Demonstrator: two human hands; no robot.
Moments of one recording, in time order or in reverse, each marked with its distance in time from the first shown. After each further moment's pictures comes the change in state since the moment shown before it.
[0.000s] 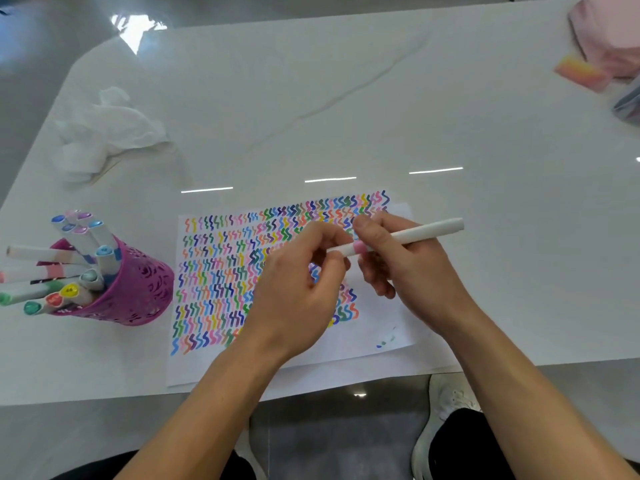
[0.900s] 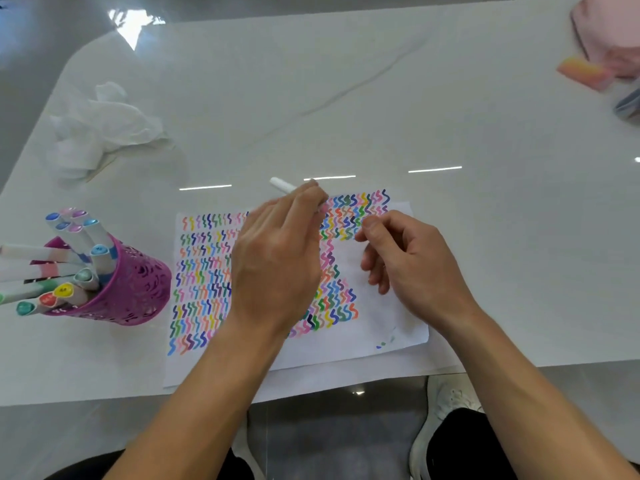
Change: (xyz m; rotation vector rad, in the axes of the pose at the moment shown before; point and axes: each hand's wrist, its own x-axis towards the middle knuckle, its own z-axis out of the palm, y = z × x) left_hand 0.023 -0.016 -0.002 0.502 0.347 0.314; right_hand 0.002 0.007 -0.004 -0.246 0.106 -0.008
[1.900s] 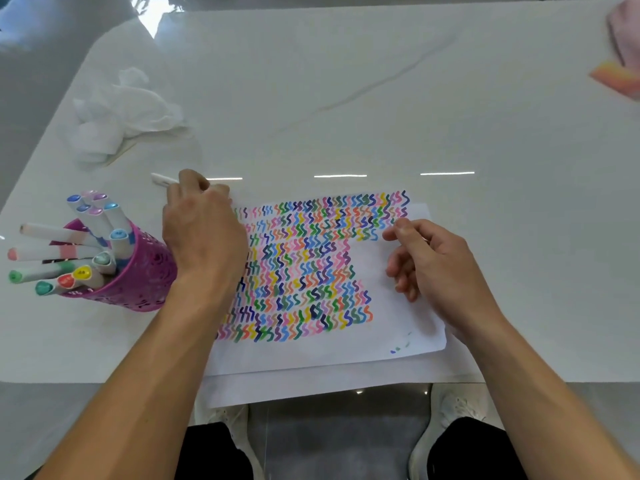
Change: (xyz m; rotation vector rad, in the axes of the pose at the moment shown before) left_hand 0.017 -0.084 -0.021 0.492 -0.195 -0.535; right_hand 0.006 0.011 -0.004 0.095 0.027 0.196
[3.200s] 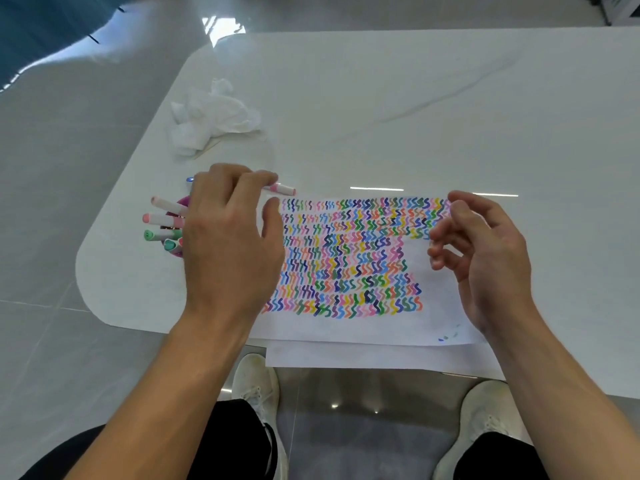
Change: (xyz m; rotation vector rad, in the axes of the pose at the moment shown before) left_hand -0.056 -0.026 -0.088 -0.230 0.304 0.223; right_hand -0.009 -0.019 0.024 0.472 0.055 -0.163
